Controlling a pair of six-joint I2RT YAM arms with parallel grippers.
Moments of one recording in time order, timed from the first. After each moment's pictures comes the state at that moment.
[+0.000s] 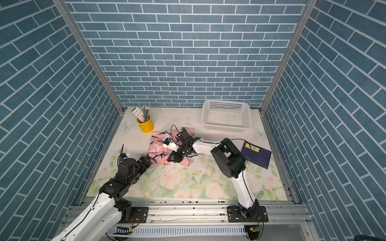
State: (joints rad) left arm -0.34 0.62 0.26 -0.30 -0.16 -1.02; right arm 0.83 2.17 1.46 -0.25 -0.79 -0.14
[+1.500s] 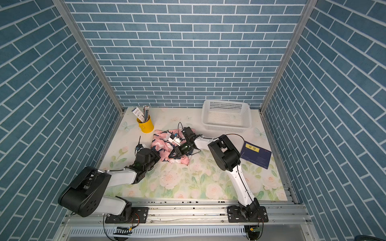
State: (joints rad) left arm -0.38 1.44 0.35 0.48 -0.13 -1.02; right arm 0.73 2.31 1.55 -0.22 -0.99 0.15
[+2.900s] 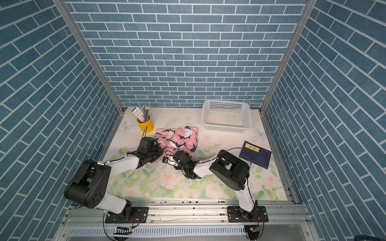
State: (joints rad) left arm -0.33 1.51 0.64 0.04 0.04 -0.98; right arm 1.08 2.01 0.98 0.41 0.34 -0.72
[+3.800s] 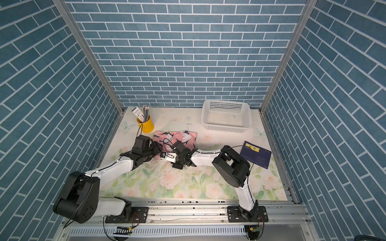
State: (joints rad) left arm -0.31 1.34 0.64 -0.07 0.00 -0.90; right arm 1.00 2.01 1.23 -0.11 -0.21 -0.49
